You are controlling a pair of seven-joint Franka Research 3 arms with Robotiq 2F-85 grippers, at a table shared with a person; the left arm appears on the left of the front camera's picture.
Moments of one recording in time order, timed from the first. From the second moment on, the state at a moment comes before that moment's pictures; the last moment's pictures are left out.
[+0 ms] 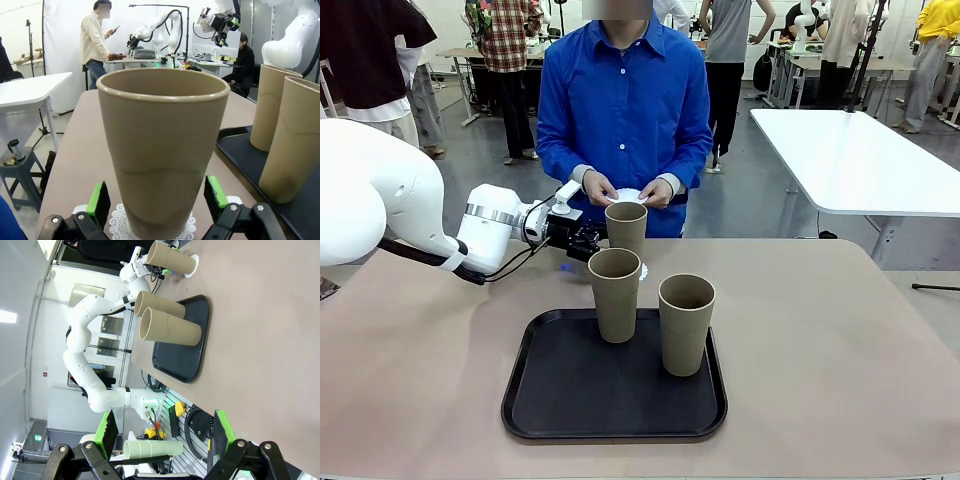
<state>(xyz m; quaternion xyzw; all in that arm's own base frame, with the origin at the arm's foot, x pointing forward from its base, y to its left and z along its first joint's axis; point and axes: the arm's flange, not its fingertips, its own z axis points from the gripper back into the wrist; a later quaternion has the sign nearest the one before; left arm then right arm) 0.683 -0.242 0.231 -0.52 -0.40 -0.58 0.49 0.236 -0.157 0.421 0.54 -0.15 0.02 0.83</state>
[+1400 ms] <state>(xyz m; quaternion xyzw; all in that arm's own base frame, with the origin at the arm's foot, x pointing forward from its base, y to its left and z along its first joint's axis) 0.599 -0.138 0.432 -0.14 -0.22 -0.62 0.74 0.236 -0.156 0.421 0.54 -0.15 0.02 0.83</state>
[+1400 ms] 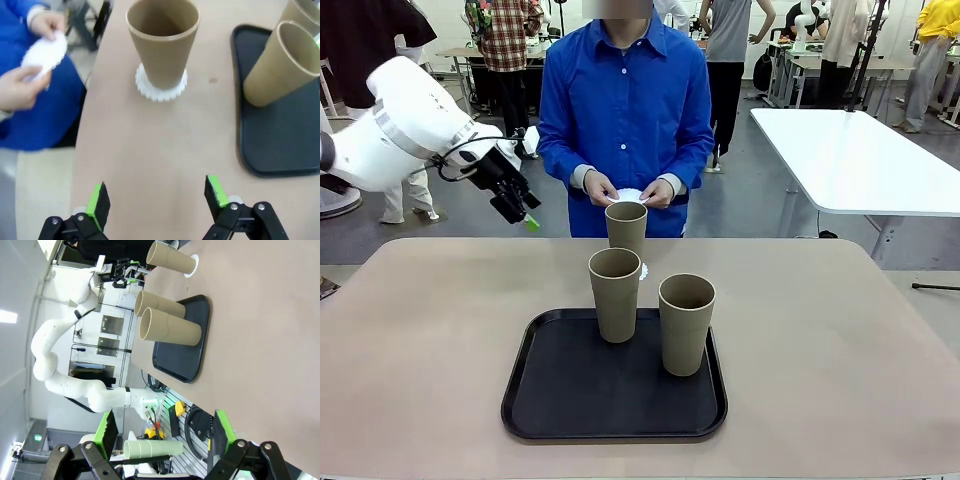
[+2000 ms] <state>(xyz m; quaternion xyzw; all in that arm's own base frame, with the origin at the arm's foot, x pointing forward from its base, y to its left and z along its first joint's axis) 0.518 -0.135 0.496 -0.07 -0.11 -0.54 0.83 0.236 -0.156 0.421 0.54 -0.15 0.02 0.83</state>
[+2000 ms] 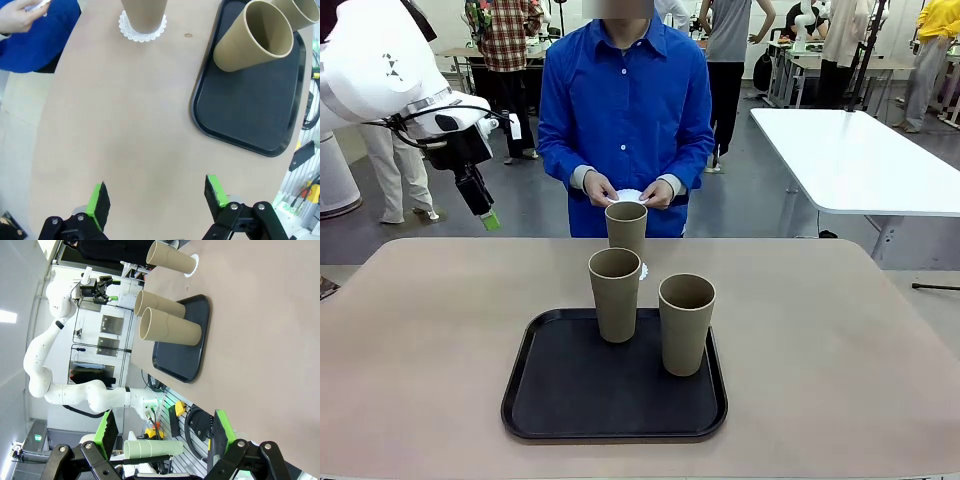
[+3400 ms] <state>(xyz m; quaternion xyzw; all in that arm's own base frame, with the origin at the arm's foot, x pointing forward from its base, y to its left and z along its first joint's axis) 0.509 -0.136 0.490 -0.07 -0.11 -0.53 0.84 0.236 -0.156 0.421 0.54 -0.15 0.02 0.83</state>
